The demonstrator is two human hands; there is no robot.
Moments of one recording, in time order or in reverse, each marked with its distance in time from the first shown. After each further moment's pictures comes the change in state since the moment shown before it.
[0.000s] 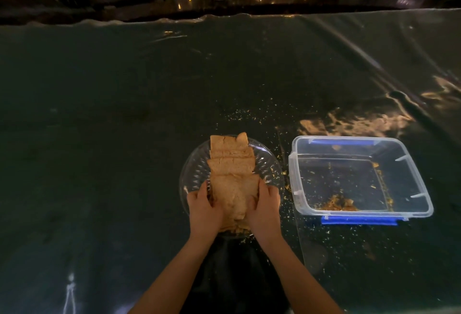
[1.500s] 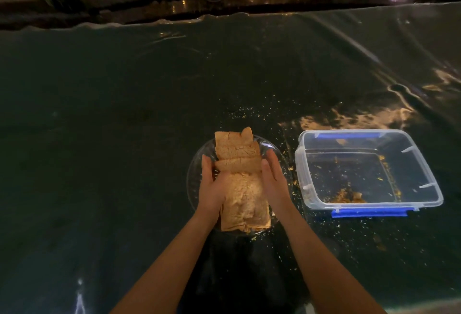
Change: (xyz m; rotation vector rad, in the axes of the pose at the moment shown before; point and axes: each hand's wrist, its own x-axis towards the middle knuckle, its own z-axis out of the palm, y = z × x) left_hand 0.041 0.005 -0.002 -0.545 -0.235 0.004; right_hand 0.041 -0.013 -0.006 0.508 -0.118 0.018
